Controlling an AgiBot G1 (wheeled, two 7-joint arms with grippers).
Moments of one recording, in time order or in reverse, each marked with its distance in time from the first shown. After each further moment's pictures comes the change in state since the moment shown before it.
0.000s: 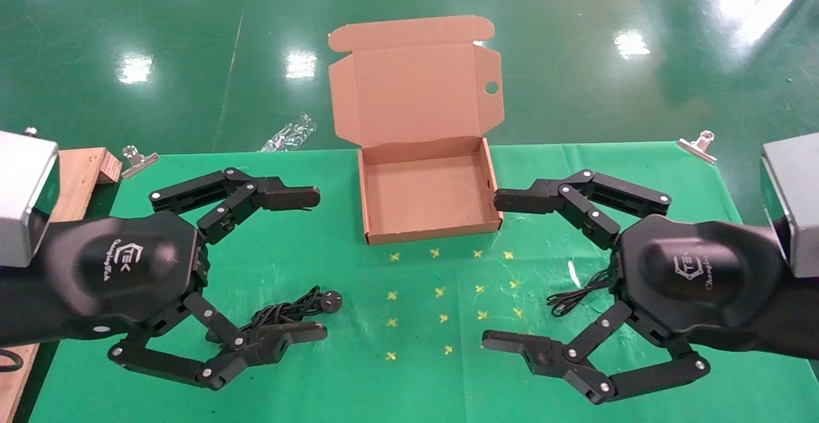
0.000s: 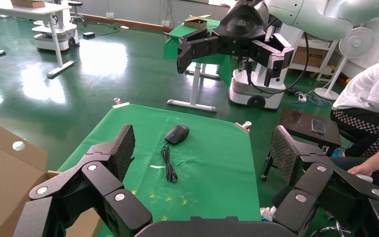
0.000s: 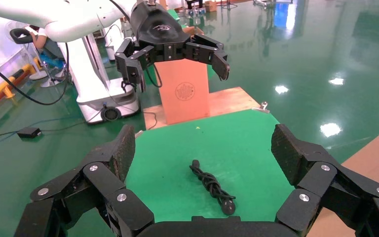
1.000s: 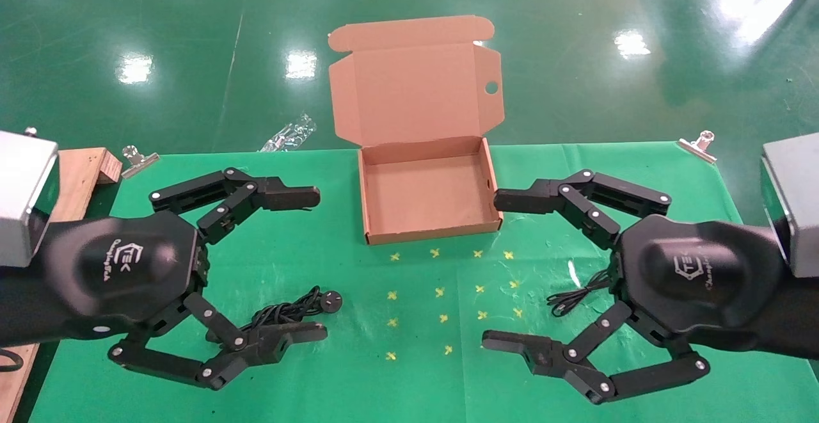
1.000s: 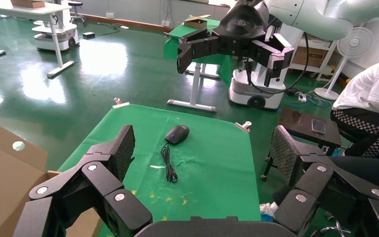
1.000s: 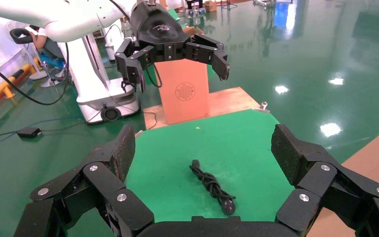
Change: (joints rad) left arm 0.000 0.000 0.000 0.000 0.000 0.000 0.000; right arm 0.000 0.002 -0.001 0.001 -0.005 0.000 -0.001
